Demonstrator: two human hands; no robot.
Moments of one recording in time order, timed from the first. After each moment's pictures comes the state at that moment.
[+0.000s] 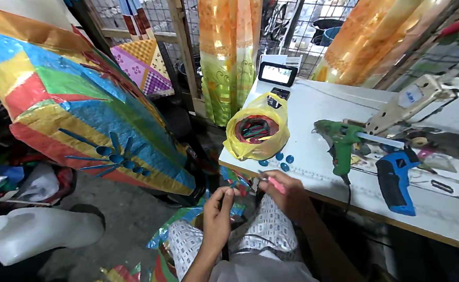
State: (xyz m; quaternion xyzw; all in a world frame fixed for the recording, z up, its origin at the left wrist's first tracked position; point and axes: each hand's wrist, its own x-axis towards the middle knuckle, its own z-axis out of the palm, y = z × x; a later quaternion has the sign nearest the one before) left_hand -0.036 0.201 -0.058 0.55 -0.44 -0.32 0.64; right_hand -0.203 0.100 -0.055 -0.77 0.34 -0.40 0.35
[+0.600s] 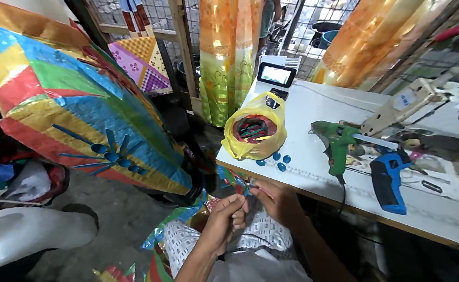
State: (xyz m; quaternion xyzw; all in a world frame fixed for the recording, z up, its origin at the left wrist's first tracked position) left_hand -0.036 0.201 -0.052 0.38 -0.27 -0.69 0.56; right_hand -0.196 0.103 -0.069 -0.85 0.28 -0.42 0.16
